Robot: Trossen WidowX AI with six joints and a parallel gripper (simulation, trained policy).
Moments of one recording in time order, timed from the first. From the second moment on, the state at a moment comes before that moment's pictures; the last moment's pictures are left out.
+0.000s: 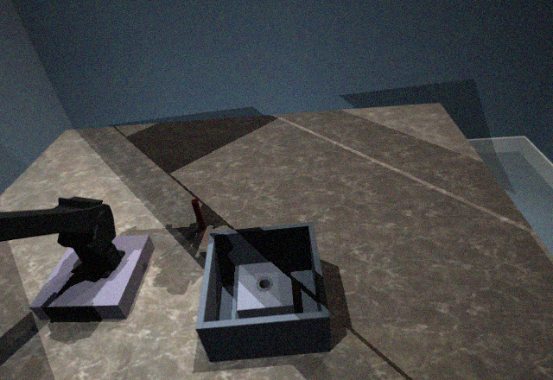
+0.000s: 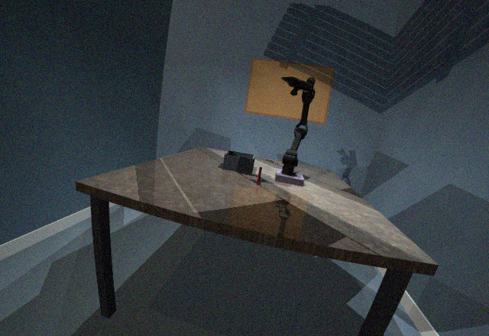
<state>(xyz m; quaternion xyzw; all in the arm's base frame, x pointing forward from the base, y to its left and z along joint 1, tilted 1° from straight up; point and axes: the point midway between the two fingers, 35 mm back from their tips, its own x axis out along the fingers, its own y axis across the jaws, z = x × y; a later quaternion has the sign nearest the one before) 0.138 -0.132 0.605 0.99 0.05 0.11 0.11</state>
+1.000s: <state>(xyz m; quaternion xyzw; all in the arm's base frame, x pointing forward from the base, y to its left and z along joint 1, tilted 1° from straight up) 0.137 0.047 0.548 0.83 0.13 0.14 0.53</state>
